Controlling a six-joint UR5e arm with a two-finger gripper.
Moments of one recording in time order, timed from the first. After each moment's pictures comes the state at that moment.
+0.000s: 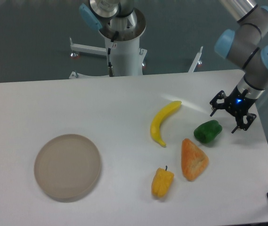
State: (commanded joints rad) arm 2.68 -2.12 -1.45 -1.19 1.25 1.64
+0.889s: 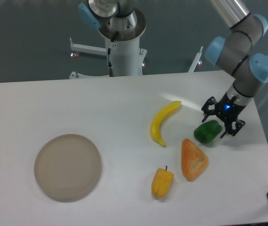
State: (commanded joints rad) arm 2.66 -2.13 -1.47 -1.13 1.25 1.65
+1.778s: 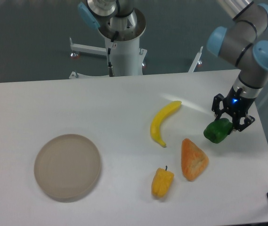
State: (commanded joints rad) arm 2.55 -2.06 -1.33 -1.15 1.42 1.62
